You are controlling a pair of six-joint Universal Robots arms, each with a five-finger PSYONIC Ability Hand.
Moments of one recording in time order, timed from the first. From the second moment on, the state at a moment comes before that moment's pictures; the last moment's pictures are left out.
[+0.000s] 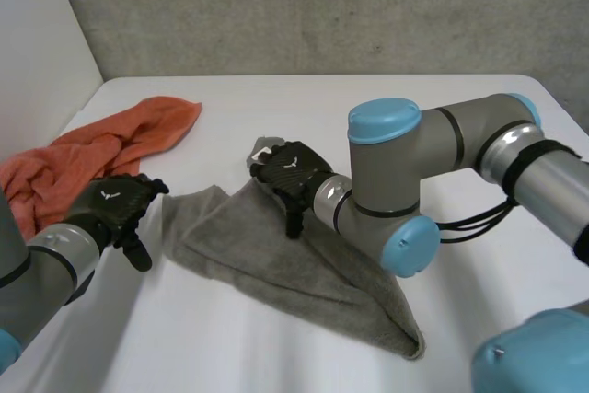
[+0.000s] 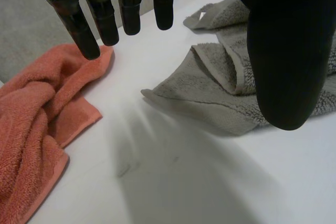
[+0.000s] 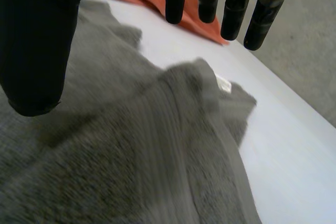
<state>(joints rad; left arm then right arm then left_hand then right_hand) 4.55 -1.76 -1.90 3.25 -1.43 3.45 2.26 -0.53 0.61 0.28 1.34 2.73 0.26 0.26 0.26 0.26 0.09 0.19 0.21 0.21 0.22 0.06</state>
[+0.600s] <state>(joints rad) 4.52 -1.74 -1.86 3.27 -1.41 3.46 2.03 -0.92 0.94 0.55 1.55 2.48 0.25 0.25 0.25 0.25 0.07 0.96 1.17 1.18 1.18 0.99</state>
